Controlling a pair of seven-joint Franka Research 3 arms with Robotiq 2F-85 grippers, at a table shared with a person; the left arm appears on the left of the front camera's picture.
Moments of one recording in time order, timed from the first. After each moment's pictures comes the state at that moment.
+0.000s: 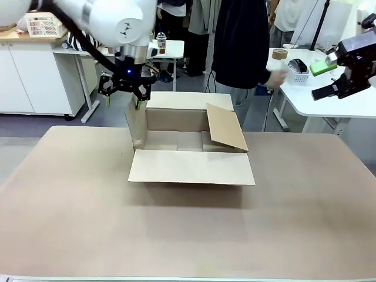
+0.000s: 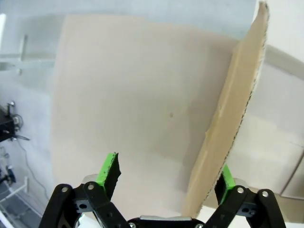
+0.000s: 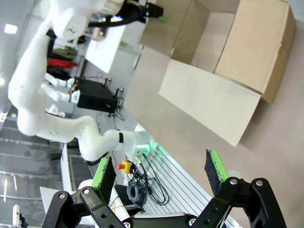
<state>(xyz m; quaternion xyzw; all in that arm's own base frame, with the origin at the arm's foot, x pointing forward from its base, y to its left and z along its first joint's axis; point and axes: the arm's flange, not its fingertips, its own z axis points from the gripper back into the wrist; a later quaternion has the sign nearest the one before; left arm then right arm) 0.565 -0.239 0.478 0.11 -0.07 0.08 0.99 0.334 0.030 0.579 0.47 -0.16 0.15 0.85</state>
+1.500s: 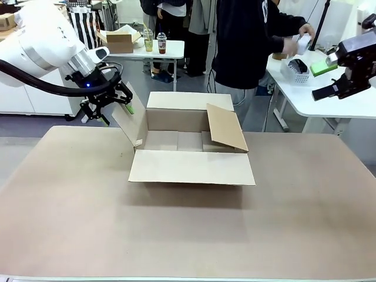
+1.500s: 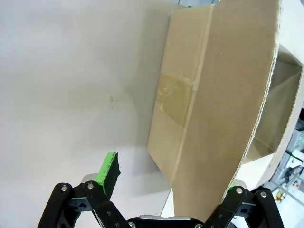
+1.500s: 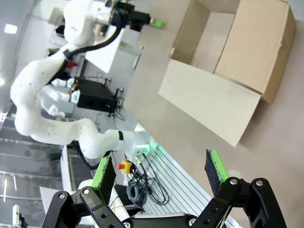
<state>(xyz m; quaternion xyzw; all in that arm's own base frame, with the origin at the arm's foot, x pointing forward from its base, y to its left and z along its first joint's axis) 0.556 -0.126 0.437 -0.23 -0.03 0.04 0.97 0.334 0.030 0.579 0.47 -0.16 0.15 0.85</state>
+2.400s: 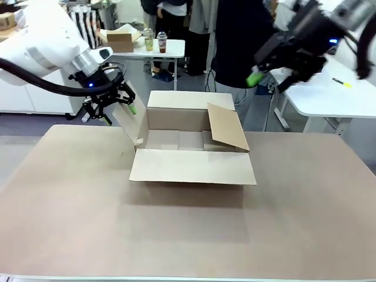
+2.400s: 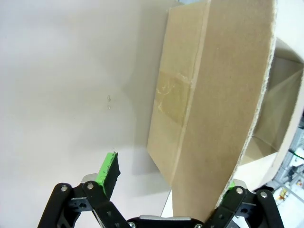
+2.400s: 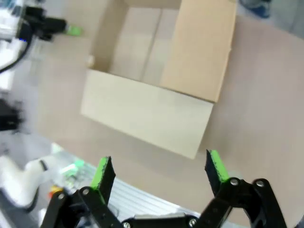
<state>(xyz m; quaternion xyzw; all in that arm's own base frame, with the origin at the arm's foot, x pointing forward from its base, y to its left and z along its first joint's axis) 0.556 -0.131 0.436 -0.22 -0.03 0.04 0.97 0.370 0.215 0.607 0.15 -0.16 0.13 0.97</state>
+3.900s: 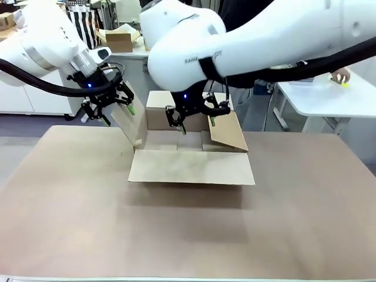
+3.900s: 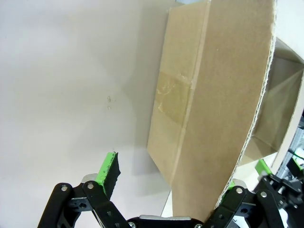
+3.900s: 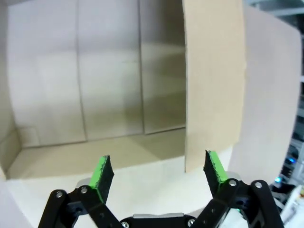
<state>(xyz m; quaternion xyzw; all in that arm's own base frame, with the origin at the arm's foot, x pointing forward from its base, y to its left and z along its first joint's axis) 0.556 -0.131 0.436 -0.22 -0.03 0.04 0.97 0.494 0.424 0.434 -0.18 -0.07 0.00 0.98</state>
